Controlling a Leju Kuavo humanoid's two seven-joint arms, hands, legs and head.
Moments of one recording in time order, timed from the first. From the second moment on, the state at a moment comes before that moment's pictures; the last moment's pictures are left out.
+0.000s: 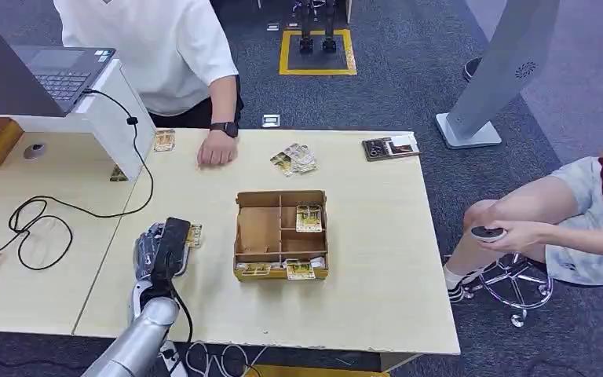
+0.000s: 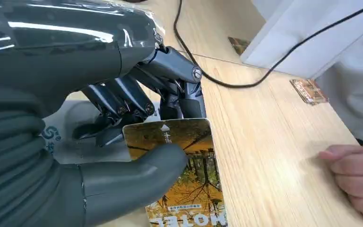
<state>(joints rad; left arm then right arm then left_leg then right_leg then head) -0.40 0.02 -0.21 -0.80 -0.27 0.65 -0.14 -0.05 0.13 1.47 0.02 -1.55 -0.38 -0.04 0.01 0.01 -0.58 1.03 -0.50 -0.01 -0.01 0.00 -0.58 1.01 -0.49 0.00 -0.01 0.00</state>
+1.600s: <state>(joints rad) -0.36 -0.27 0.64 -1.22 -1.17 0.67 -0.67 -0.06 0.12 1.50 0.02 -1.55 -0.36 -0.05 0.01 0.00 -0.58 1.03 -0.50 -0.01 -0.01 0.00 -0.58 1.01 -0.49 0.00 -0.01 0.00</state>
